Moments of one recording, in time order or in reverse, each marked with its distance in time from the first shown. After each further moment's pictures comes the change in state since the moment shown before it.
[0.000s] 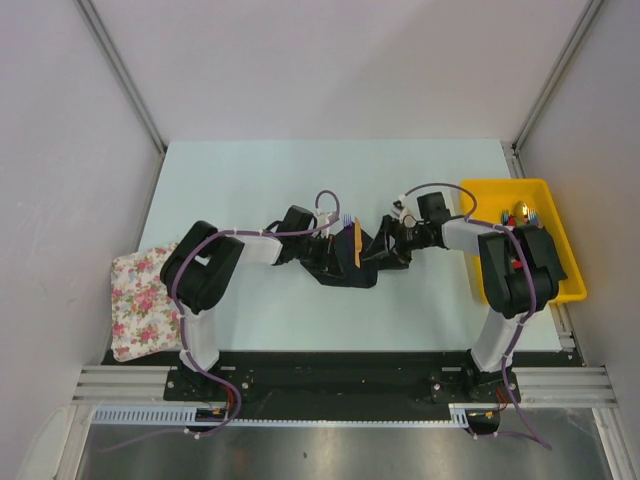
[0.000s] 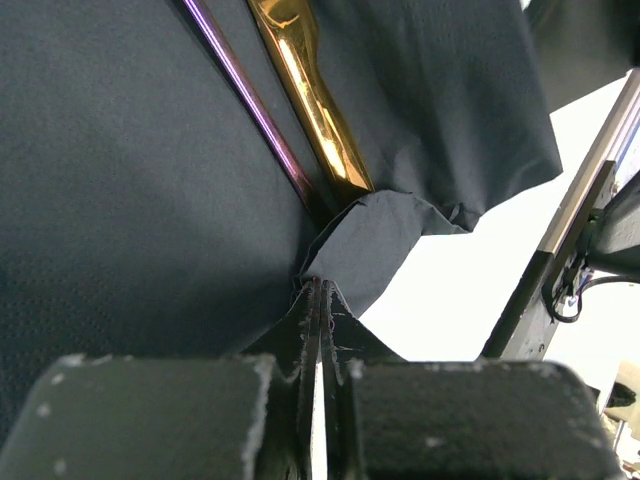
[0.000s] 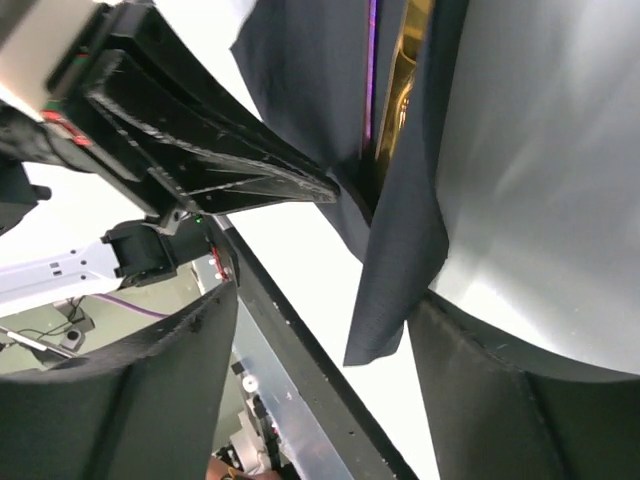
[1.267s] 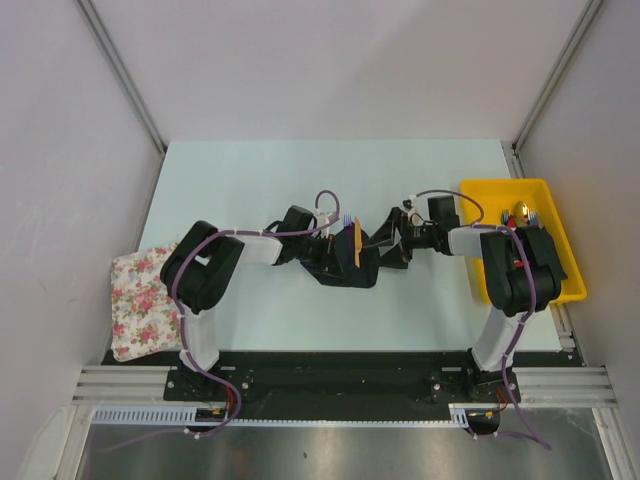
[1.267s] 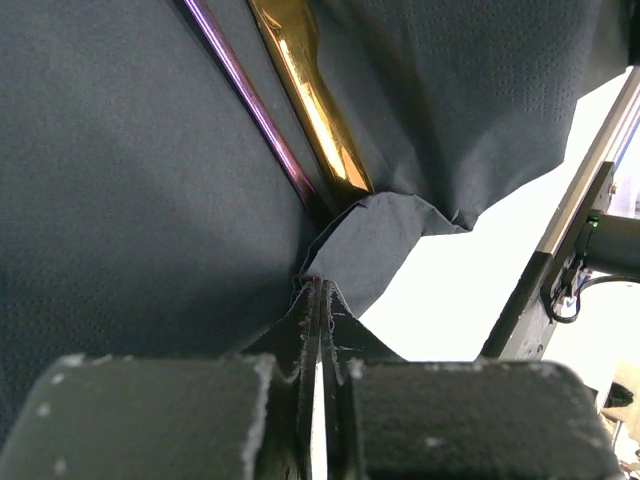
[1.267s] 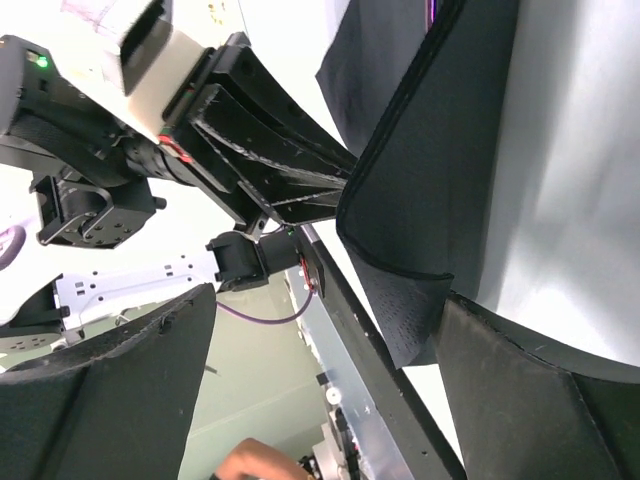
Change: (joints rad) left arm 0.000 0.001 0.000 0.003 0.001 -0.006; right arm -0.050 0.010 -0.095 0.297 -0.150 0.298
